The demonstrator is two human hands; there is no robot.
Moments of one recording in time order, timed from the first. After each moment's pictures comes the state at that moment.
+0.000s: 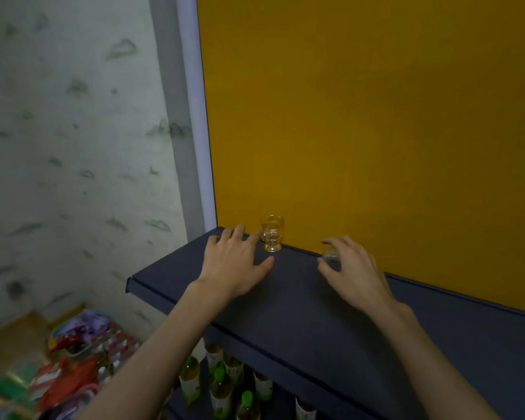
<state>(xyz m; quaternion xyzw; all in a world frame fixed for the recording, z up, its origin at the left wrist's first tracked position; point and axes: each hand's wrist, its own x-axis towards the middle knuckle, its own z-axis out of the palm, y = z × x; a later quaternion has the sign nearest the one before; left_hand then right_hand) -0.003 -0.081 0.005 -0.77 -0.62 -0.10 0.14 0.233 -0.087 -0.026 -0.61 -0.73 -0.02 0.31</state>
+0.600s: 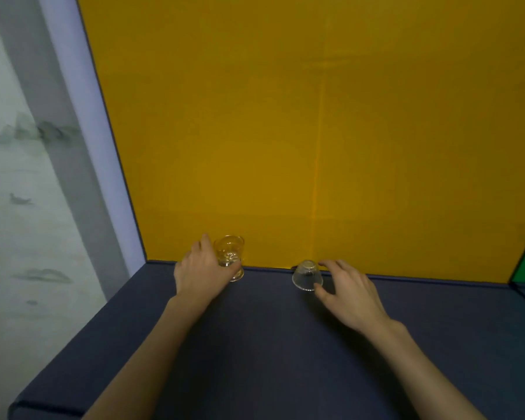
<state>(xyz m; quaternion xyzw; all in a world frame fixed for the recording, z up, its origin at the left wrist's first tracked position) -0.014 0.108 -0.036 -0.77 -0.60 -0.23 -0.04 0.228 -0.026 -0.064 -0.76 -0.60 -0.06 0.24</state>
